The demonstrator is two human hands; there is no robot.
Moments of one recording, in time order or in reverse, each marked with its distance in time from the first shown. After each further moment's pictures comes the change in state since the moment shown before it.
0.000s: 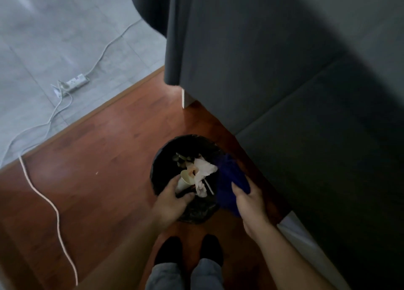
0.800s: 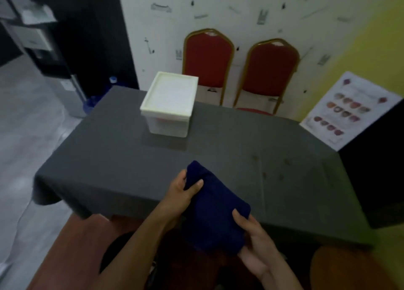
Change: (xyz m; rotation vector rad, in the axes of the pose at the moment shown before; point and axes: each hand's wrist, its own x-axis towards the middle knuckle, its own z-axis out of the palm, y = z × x) left_hand -0.356 0.373 0.183 0.102 -0.619 0.558; right_hand -0.381 -0.140 -0.322 1.142 -0.074 -0.103
